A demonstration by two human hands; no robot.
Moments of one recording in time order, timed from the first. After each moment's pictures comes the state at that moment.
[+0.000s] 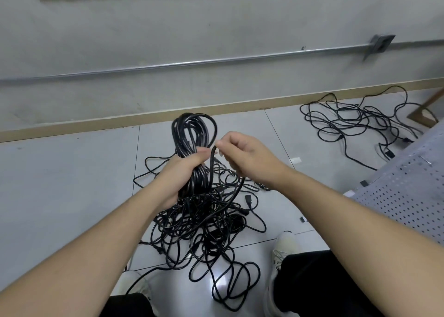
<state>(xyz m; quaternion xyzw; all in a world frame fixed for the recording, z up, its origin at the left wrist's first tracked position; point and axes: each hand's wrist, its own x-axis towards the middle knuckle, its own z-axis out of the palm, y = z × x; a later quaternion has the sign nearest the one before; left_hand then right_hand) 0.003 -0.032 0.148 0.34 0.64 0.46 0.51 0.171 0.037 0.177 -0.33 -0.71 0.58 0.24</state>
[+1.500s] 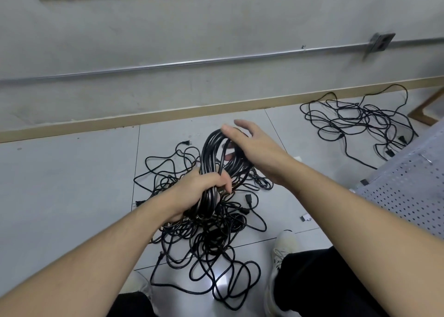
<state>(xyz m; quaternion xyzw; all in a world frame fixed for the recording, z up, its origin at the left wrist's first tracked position) 0.023 -0.053 0.152 0.45 0.58 0.32 0.60 0.177 0.049 0.181 -0.46 -0.60 0.61 0.24</state>
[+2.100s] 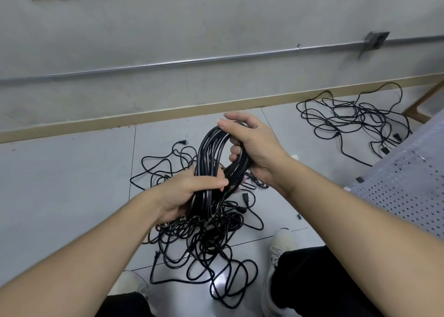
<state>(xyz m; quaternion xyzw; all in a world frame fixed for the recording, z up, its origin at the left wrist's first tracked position) 0.021 -0.055 0.165 0.40 0.49 0.35 0.69 0.170 0.049 0.184 -0.39 -0.43 0.73 0.36</state>
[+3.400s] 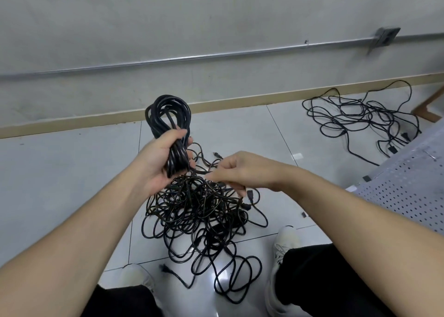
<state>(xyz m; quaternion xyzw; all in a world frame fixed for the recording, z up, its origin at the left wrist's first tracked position) -0.024 -0.032 0.169 0.16 0.54 0.58 0.58 0.175 0.026 0.178 -0.33 -0.75 0.57 -0.01</state>
